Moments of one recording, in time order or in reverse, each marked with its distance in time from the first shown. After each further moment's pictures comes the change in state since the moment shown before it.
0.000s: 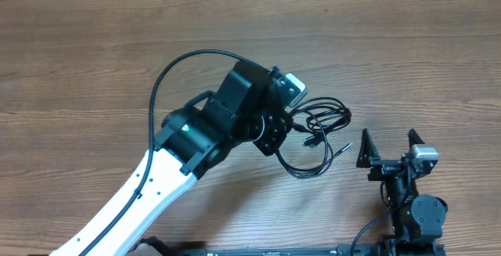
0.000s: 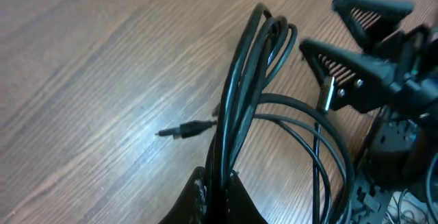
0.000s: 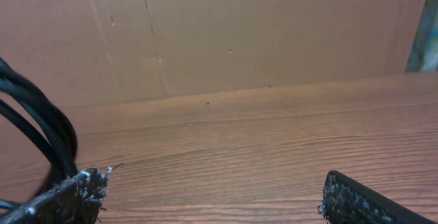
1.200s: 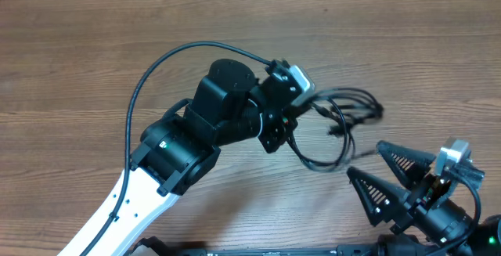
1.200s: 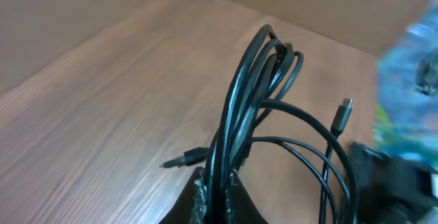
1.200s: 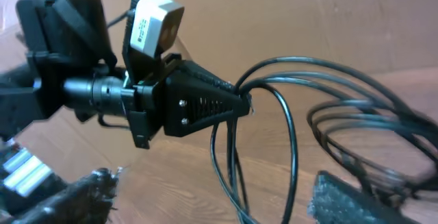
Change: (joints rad) left arm 0.000 -0.096 0.007 0.214 0.151 0.108; right arm 0.000 0.365 0.956 -0.673 -0.726 0.332
